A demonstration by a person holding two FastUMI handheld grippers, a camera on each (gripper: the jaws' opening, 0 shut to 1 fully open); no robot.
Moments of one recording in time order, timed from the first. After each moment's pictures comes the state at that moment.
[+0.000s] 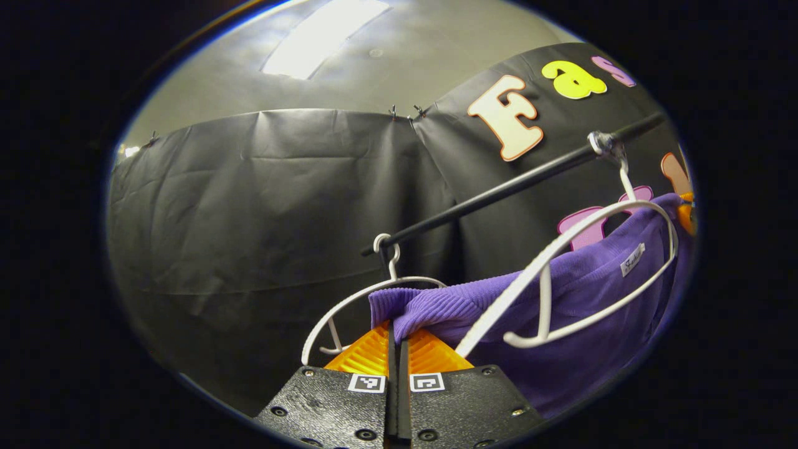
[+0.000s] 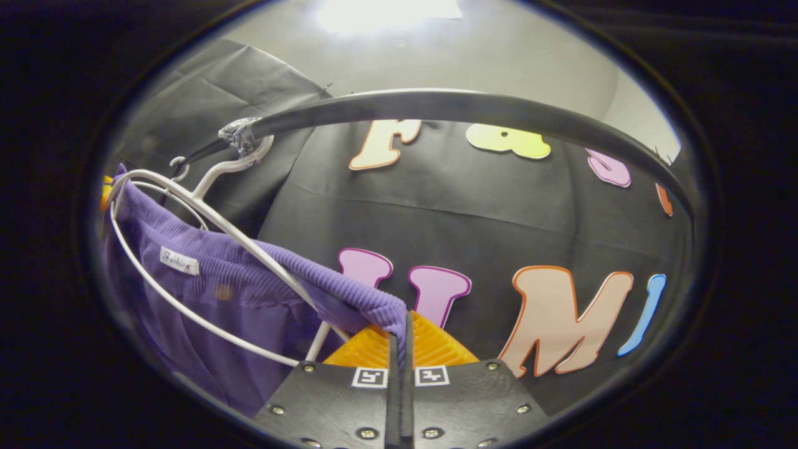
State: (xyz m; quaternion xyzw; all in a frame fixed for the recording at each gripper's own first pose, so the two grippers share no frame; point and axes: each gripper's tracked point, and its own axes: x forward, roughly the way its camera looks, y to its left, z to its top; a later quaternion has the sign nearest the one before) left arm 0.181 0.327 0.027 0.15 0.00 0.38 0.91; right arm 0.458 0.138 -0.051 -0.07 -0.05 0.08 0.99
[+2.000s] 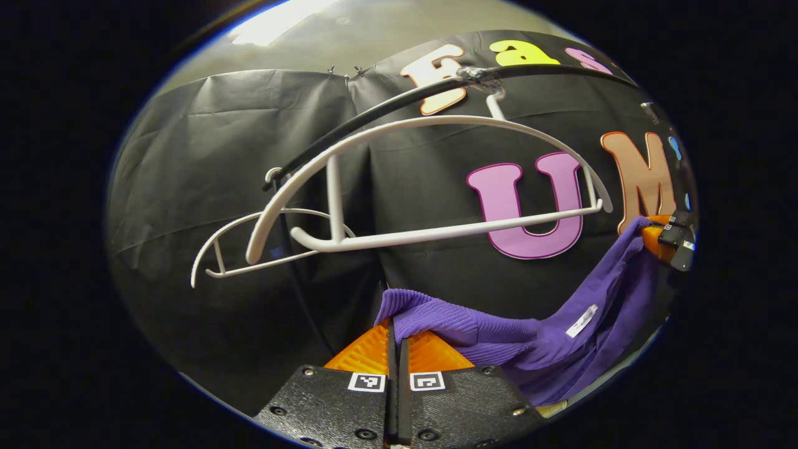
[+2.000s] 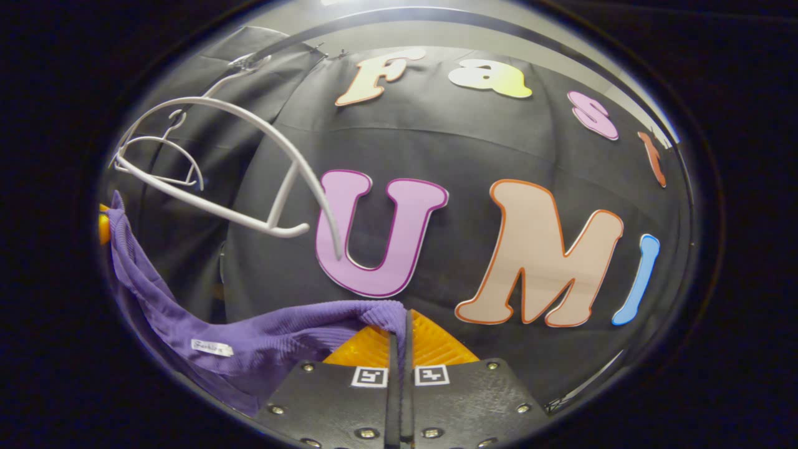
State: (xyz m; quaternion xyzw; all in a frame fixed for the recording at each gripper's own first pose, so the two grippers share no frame) left arm 0.243 0.206 -0.084 0.09 0.10 0.24 0.96; right arm 0.433 0.079 -0.168 -0.10 0.08 0.06 0.99
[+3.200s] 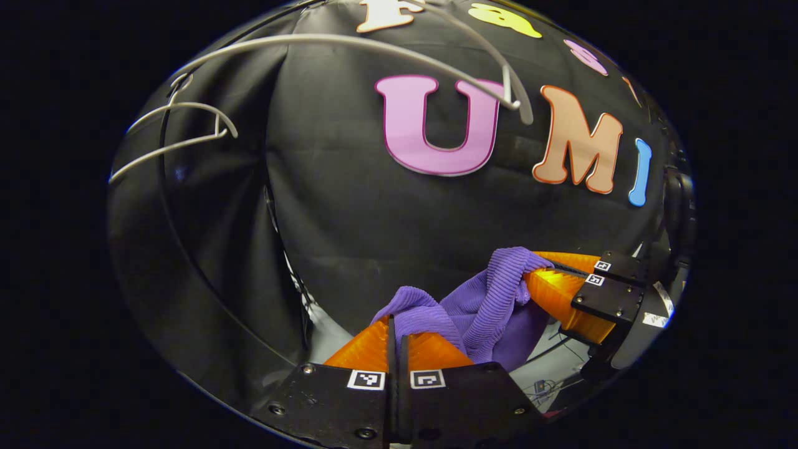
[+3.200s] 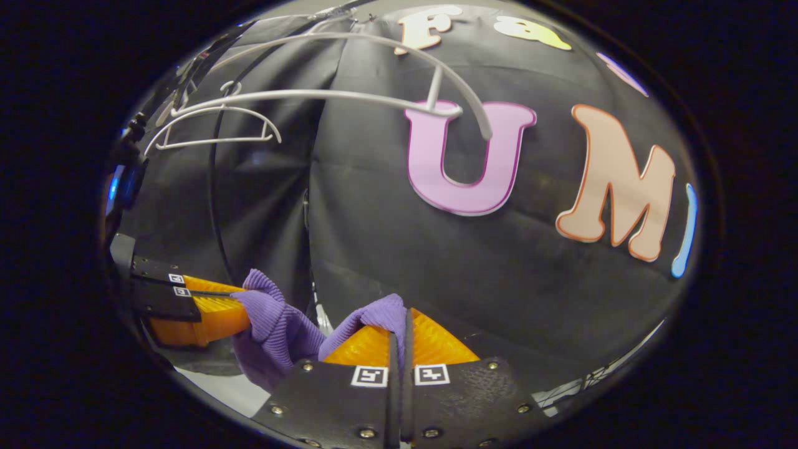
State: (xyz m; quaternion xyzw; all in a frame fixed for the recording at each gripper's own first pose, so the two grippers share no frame) left arm 0.258 0.082 -0.229 -0.06 0.31 0.04 0.95; right arm 0.333 0.163 -0.284 -0.06 0.26 0.19 0.94
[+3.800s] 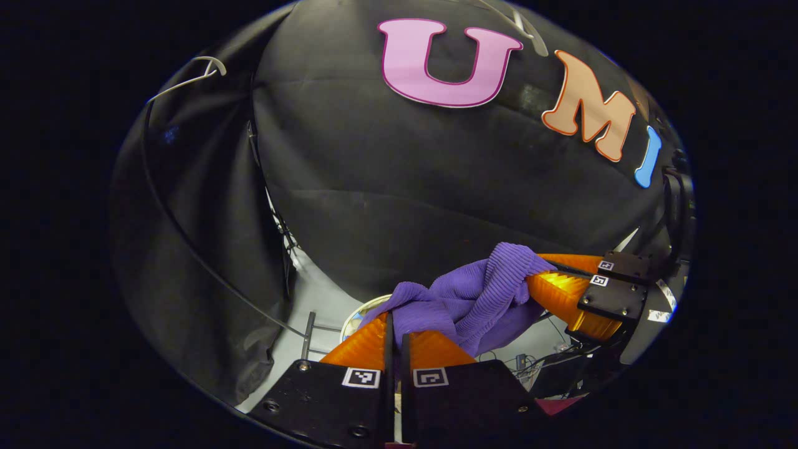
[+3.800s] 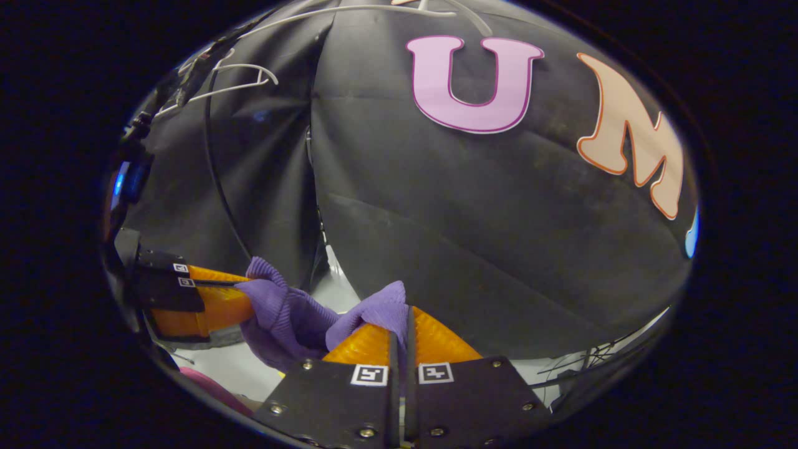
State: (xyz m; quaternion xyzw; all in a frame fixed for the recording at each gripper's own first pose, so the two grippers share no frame) left arm 0.237 0.035 -0.289 -0.10 0.42 0.02 0.90; right arm 0.290 0.145 -0.364 -0.08 0.40 0.20 0.89
